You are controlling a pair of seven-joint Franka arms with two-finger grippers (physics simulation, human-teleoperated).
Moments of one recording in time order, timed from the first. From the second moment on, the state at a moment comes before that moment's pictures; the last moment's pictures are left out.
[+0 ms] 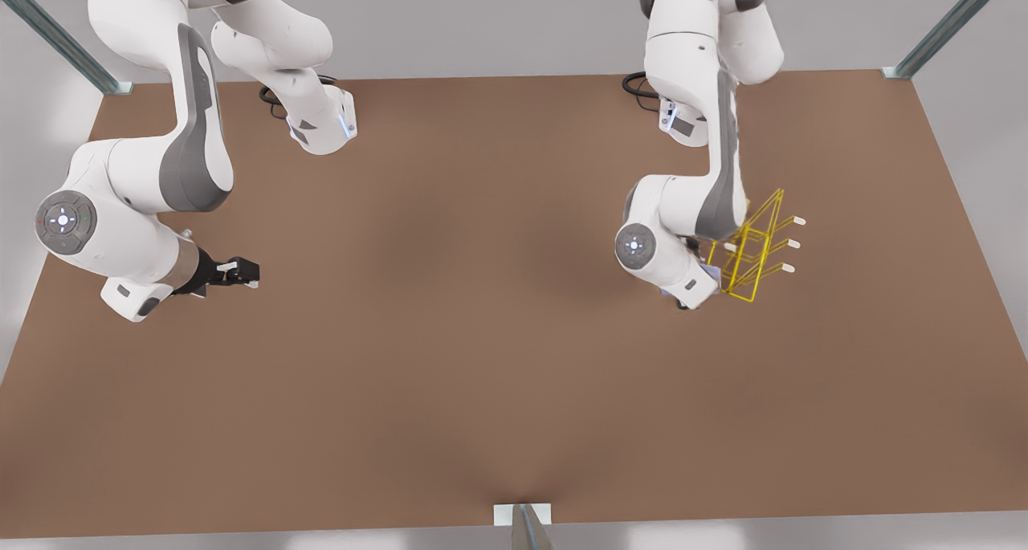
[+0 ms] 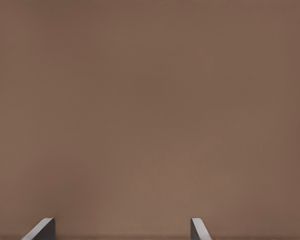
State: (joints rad) left arm -1.38 0.67 1.11 -1.76 0.10 1.74 -1.74; right arm 0.02 0.21 0.04 -1.55 0.02 1.64 -0.11
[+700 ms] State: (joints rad) left arm -1.69 1.24 1.33 -2.01 0.24 1.70 -1.62; right arm 0.01 0.21 0.03 -1.54 0.02 1.64 -0.12
